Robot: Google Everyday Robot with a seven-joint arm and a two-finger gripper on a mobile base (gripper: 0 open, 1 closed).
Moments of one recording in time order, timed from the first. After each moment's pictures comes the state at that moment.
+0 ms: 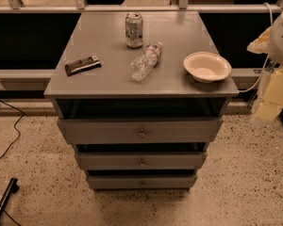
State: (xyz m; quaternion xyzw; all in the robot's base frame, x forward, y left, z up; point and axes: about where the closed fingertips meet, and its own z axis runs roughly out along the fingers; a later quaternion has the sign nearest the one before) arm 0.438 -0.217 0.976 -0.60 0.78 -0.03 0.16
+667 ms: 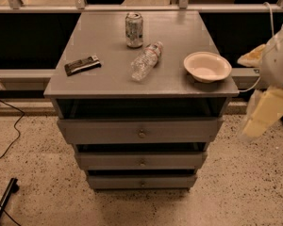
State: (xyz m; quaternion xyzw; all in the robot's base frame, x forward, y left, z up) arm 0.433 -0.204 0.949 -0.61 0.77 -0.01 0.20
